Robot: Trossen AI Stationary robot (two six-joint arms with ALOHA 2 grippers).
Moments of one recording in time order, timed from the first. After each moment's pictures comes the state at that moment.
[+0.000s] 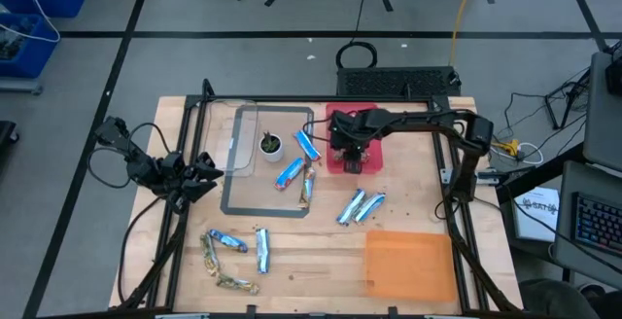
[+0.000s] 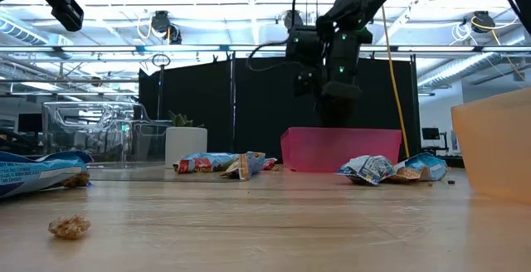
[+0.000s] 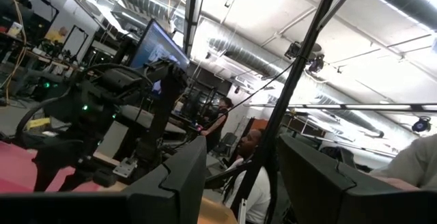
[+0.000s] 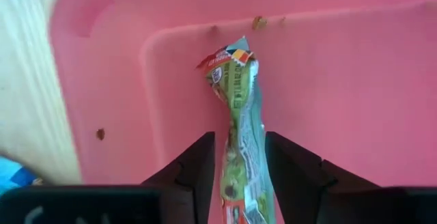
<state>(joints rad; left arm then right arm) -0.69 0.17 0.05 0.65 -0.58 -0.19 -0.35 1.82 1.25 -0.76 -0.05 -0.22</state>
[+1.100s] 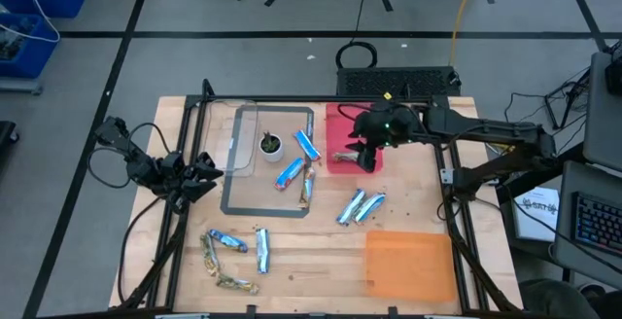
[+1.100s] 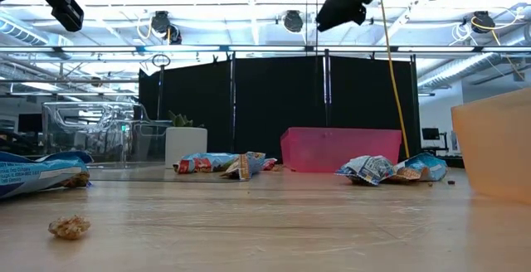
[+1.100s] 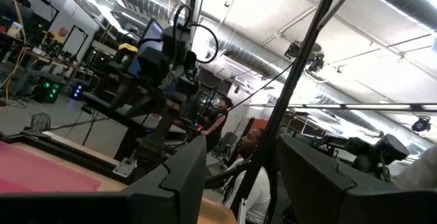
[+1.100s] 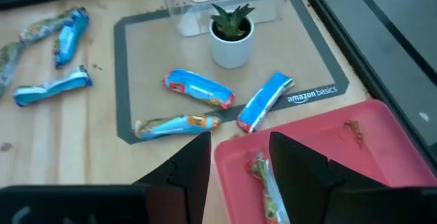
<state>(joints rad) -0.69 0.17 0.05 0.65 -0.58 -0.19 -0.17 1.30 1.26 -0.67 0.05 0.11</state>
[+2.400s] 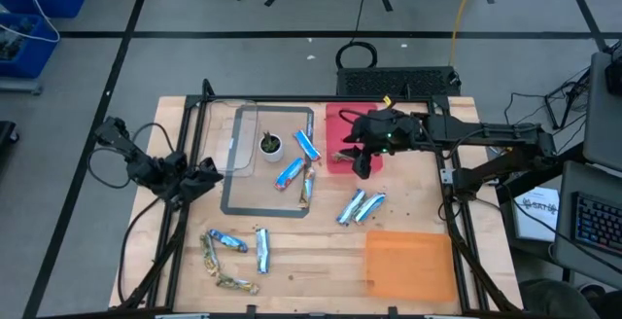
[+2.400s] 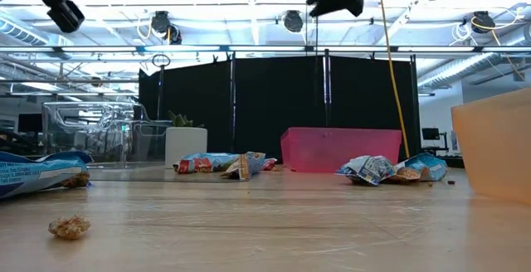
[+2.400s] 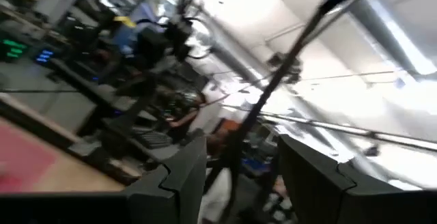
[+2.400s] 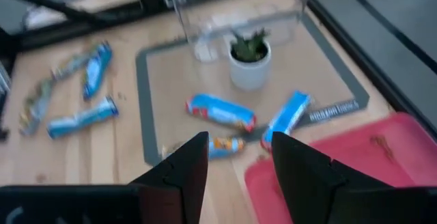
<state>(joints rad) -0.69 0.17 0.05 0.63 -0.54 -0.39 -0.08 1.30 1.26 -0.58 0.10 0.22</state>
